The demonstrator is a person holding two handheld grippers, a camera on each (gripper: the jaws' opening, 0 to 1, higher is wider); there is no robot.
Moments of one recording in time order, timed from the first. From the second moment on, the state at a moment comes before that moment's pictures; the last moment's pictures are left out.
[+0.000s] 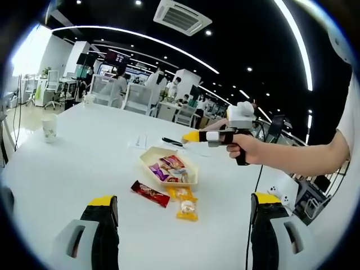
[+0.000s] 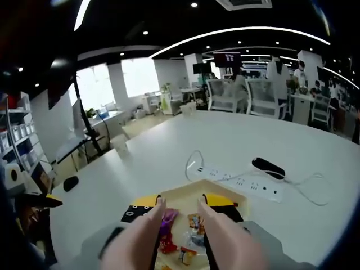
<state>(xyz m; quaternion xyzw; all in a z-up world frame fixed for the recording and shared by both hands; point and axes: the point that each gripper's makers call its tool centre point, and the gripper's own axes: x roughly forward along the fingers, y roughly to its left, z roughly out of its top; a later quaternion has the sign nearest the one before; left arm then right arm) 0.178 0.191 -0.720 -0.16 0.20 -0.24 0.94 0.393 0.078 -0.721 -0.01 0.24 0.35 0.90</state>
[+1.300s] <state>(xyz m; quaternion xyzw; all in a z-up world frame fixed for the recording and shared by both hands) 0.173 0.187 -0.727 -0.17 0.21 -0.24 0.93 0.373 0.107 -0.743 0.00 0.27 0.39 0.88</state>
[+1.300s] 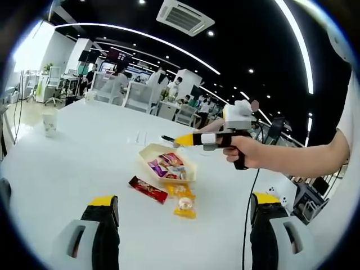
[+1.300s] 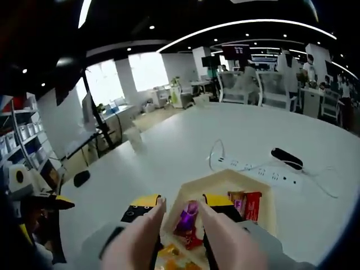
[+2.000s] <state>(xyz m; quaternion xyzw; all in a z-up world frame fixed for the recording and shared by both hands) 0.174 0.192 -0.735 -0.17 0.21 -0.24 0.93 0.367 0.127 -0.754 0.01 0.28 0.40 0.87</state>
